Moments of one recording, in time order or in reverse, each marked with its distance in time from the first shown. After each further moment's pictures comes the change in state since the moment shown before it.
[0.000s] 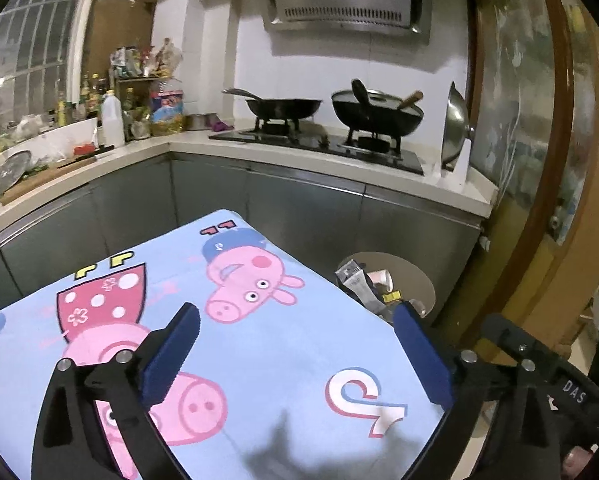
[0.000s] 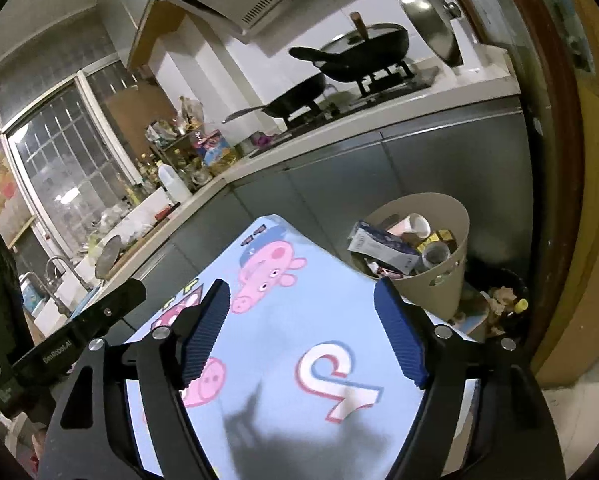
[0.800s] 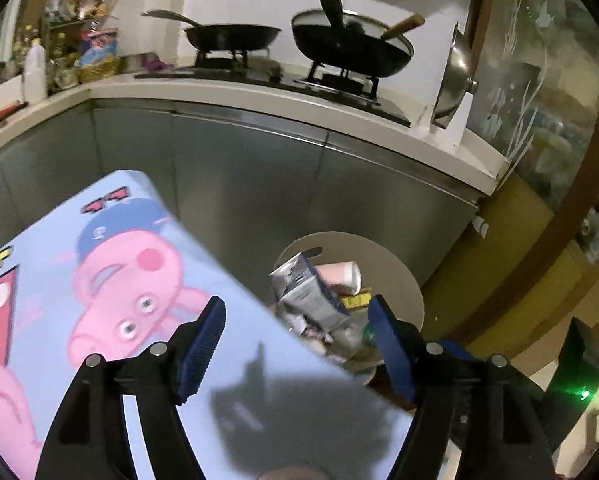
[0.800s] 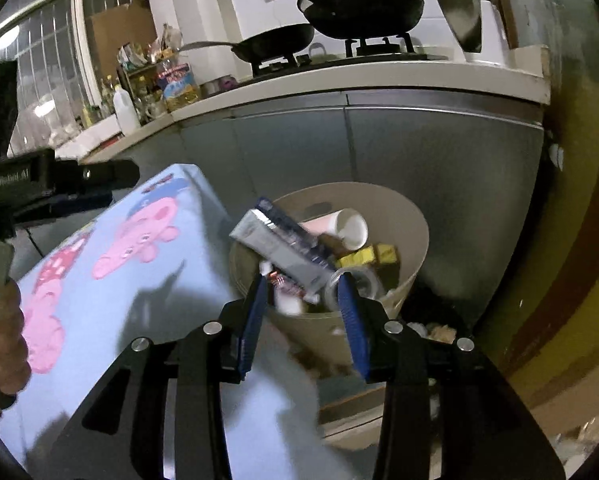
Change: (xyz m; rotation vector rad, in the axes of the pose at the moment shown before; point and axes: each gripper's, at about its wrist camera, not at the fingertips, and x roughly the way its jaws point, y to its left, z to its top) left arm 0.180 -0.054 0.027 -0.009 0.207 -0.161; right arm 0.132 -0.100 0.020 -0.236 0.135 -0.154
